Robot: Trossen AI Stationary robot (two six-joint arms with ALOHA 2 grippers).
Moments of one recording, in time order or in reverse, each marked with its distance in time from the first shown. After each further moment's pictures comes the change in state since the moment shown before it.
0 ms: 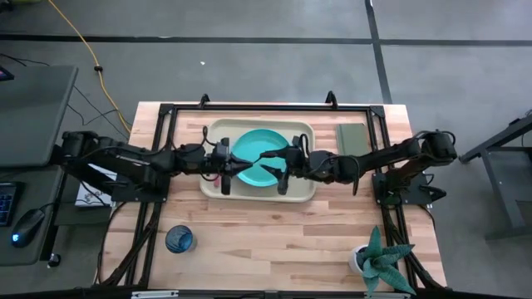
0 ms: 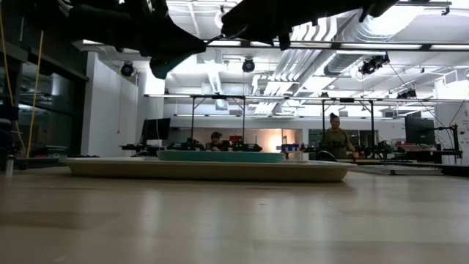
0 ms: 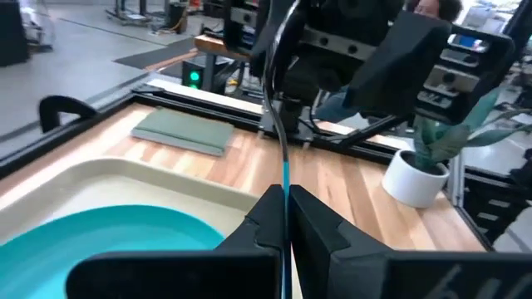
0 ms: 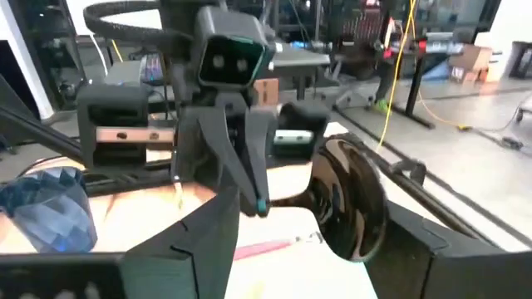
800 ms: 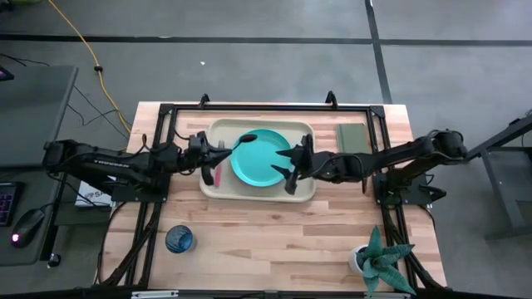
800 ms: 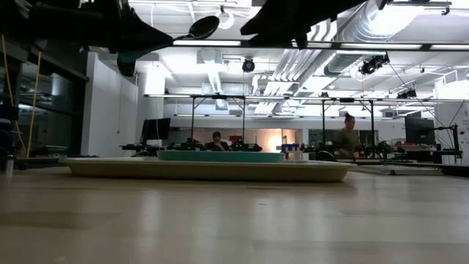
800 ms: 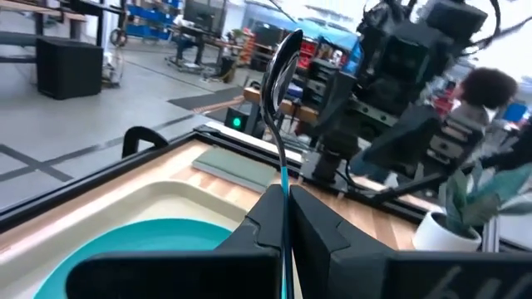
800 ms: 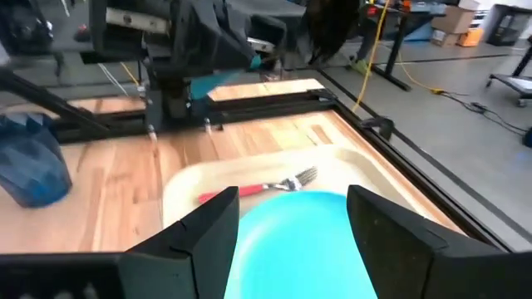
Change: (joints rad) left arm 0.015 -0.357 -0.182 -0.039 -0.158 -0.061; right arm 0.017 -0.107 -0.001 -0.282 0.074 0.031
